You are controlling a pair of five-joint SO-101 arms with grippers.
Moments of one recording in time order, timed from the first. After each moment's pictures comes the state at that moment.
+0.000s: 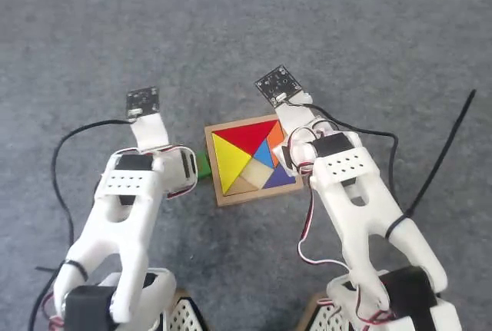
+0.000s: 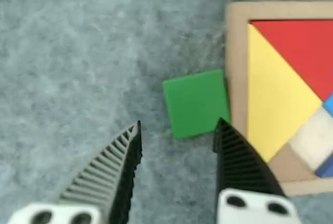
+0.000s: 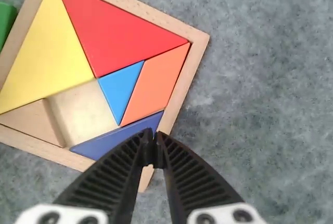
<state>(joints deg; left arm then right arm) -5.7 -22.8 57.5 50.0 20.3 -22.5 -16.1 39.8 46.2 16.9</state>
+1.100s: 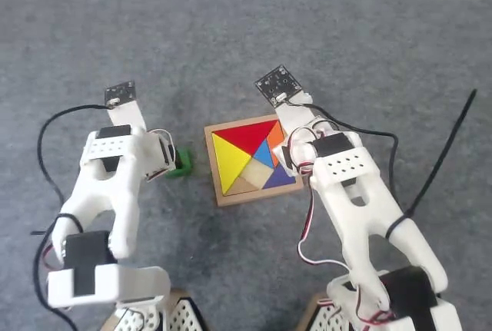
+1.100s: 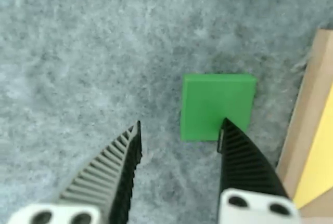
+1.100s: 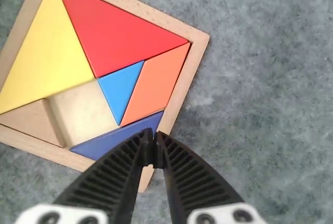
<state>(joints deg) -14.3 -2.1 41.3 57.1 16.4 -22.5 -16.1 39.8 46.2 16.9</state>
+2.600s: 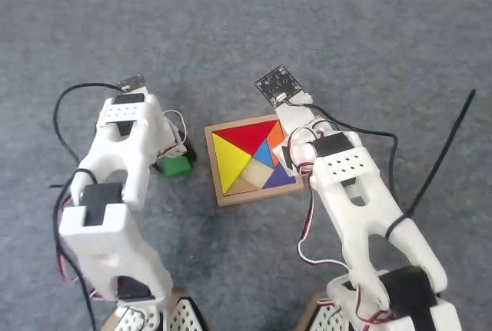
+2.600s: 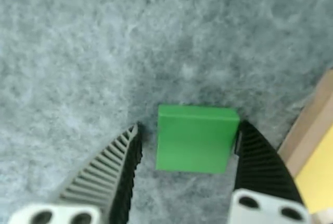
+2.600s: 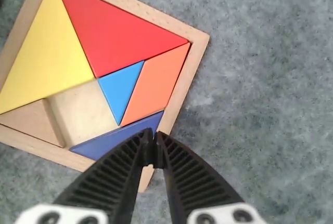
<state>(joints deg) -11.2 20.4 17.3 70.5 24.8 -22.5 -16.1 39.8 46.2 16.9</state>
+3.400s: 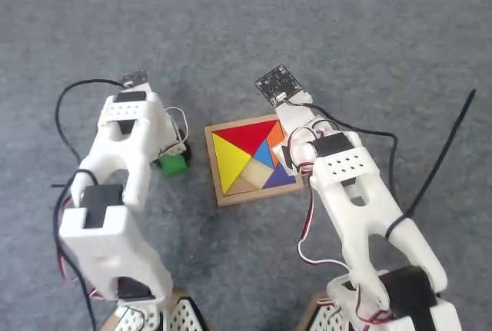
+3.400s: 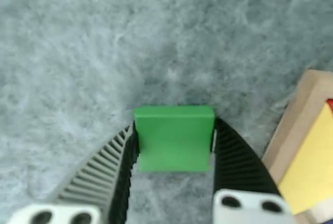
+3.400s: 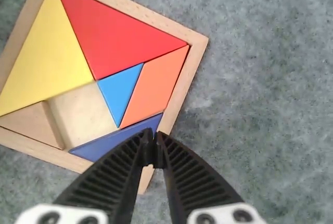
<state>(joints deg) -11.1 17.0 18.2 70.1 24.1 -22.5 -16.1 39.8 45.8 16.9</state>
